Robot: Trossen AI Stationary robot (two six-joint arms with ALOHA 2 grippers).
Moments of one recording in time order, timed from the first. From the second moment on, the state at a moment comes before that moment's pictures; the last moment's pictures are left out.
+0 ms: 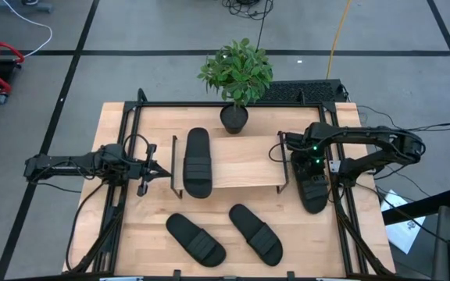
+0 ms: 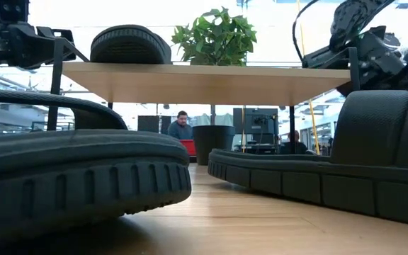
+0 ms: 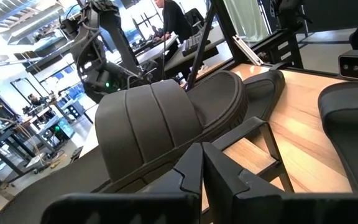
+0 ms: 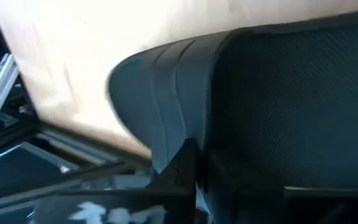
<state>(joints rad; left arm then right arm) 0.05 0.20 0.11 0.01 0.29 0.50 -0.38 1.31 0.74 -1.38 -0.38 -0.44</state>
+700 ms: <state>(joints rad) 0.05 0.20 0.11 0.06 0.29 0.49 -0.38 1.09 1.21 -1.59 -0.24 -0.25</state>
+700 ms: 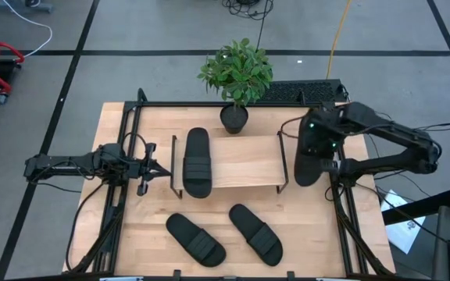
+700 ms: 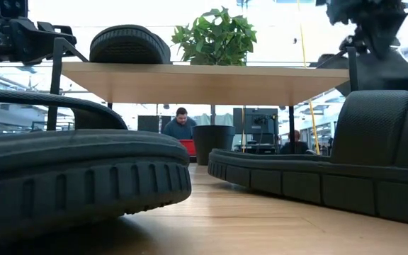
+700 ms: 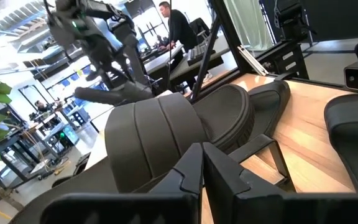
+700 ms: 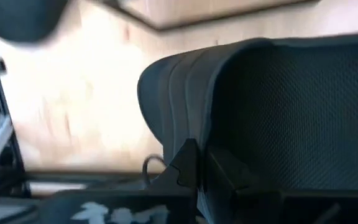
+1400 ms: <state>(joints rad) 0.05 0.20 0.11 0.06 0.29 0.48 -0.38 1.09 1.37 -1.59 0.16 -0.37</state>
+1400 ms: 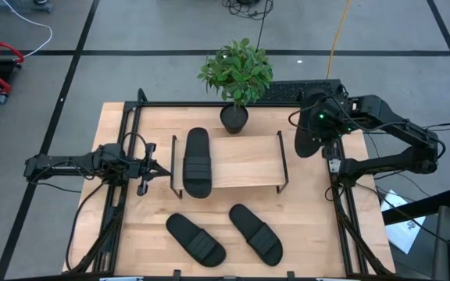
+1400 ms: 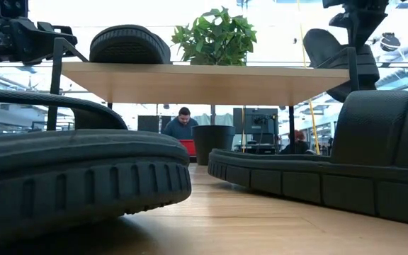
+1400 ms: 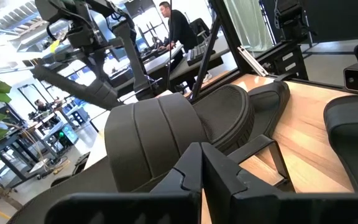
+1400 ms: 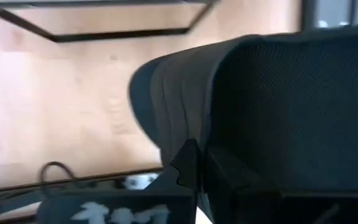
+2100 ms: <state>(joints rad) 0.05 0.20 0.11 0.06 0.29 0.48 -0.38 1.25 1.79 -1.50 -0.33 -0.40</state>
